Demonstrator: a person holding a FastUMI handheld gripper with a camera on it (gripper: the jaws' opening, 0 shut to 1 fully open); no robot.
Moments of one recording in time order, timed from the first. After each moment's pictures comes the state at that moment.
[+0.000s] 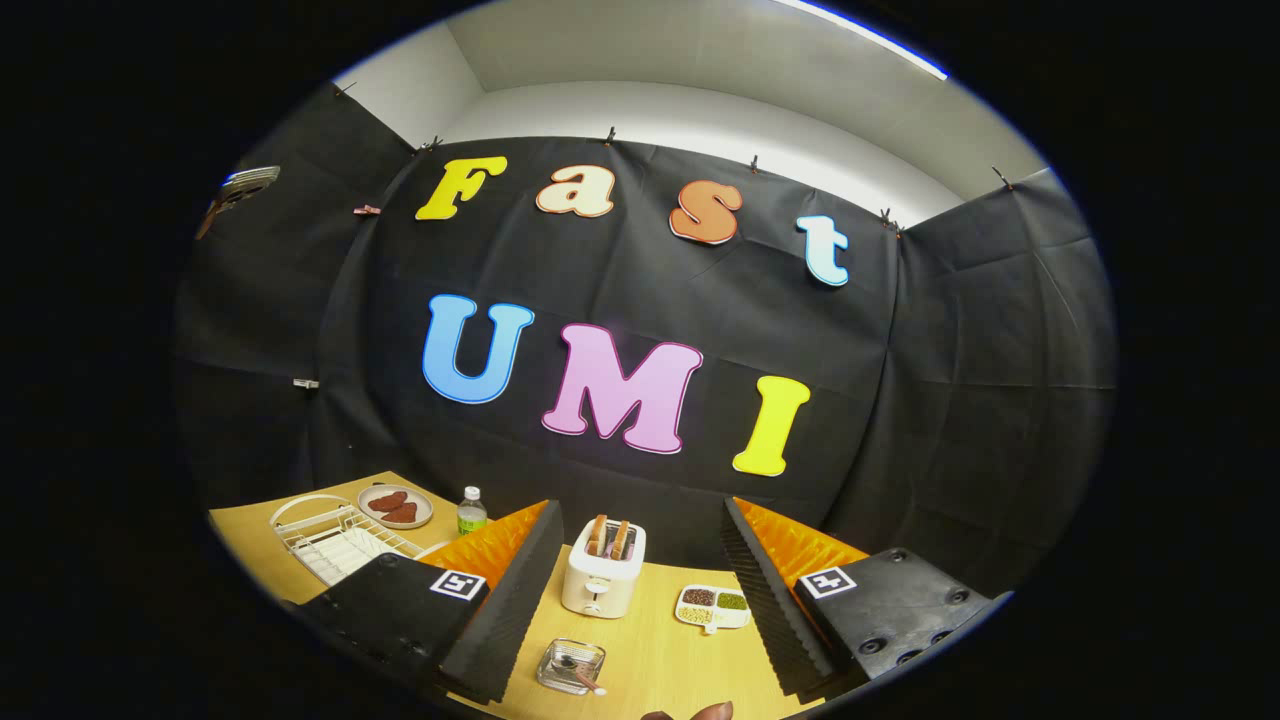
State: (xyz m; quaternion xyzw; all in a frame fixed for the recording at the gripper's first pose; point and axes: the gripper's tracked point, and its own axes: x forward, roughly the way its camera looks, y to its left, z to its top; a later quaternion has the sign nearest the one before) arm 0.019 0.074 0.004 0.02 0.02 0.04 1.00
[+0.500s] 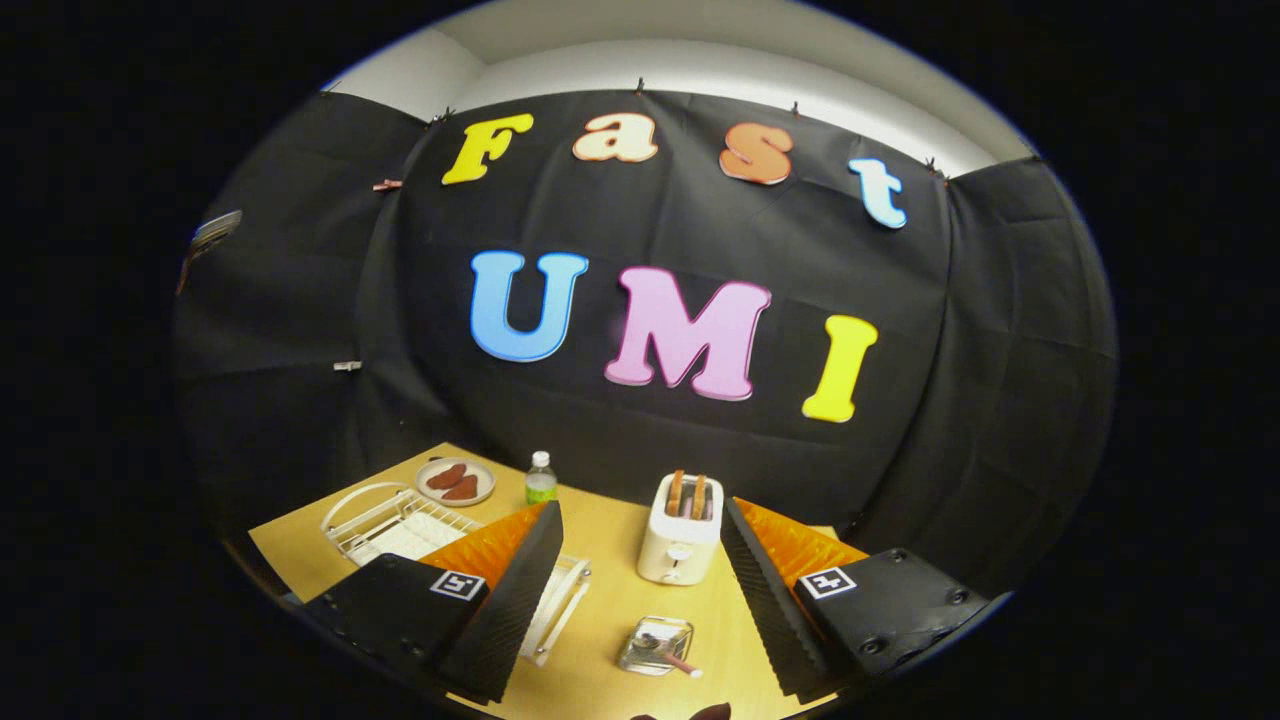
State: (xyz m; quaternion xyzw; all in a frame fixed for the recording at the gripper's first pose) arm 0.037 0.177 -0.037 0.05 0.15 0.11 0.98
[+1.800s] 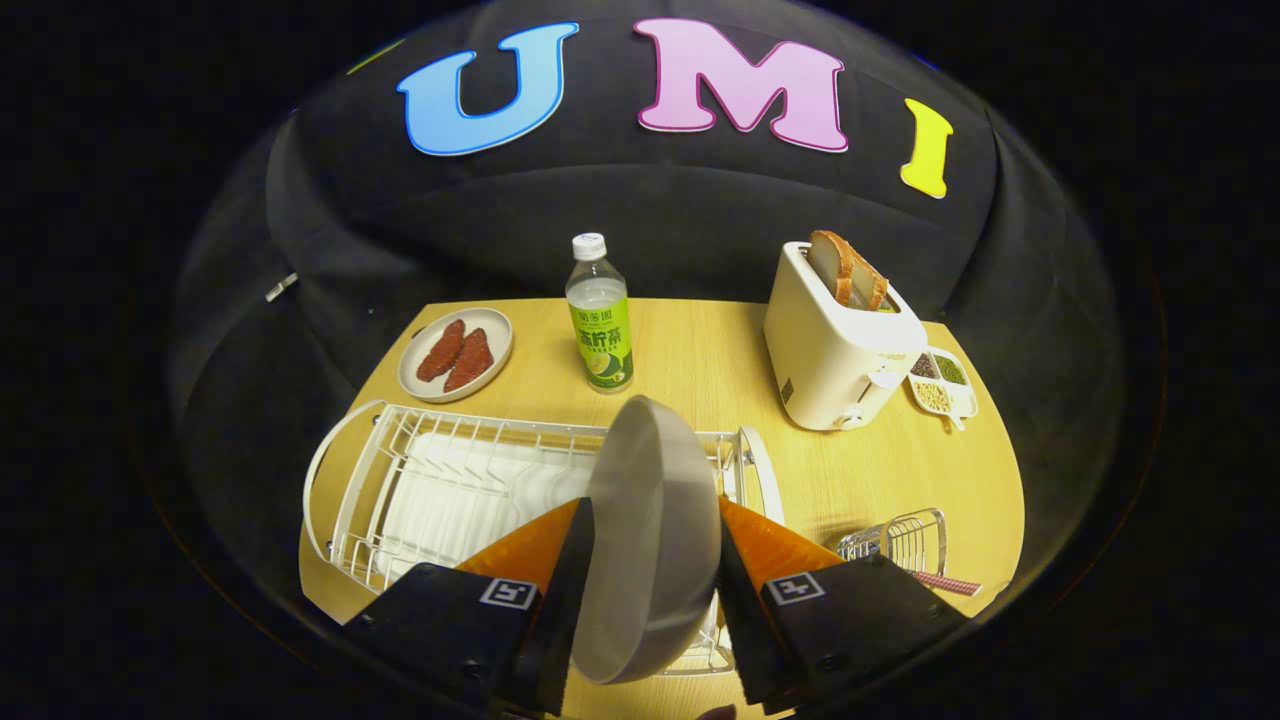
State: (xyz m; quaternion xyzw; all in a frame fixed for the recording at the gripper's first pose) arm 0.118 0.374 -0.249 0.11 0.44 0.07 0.89
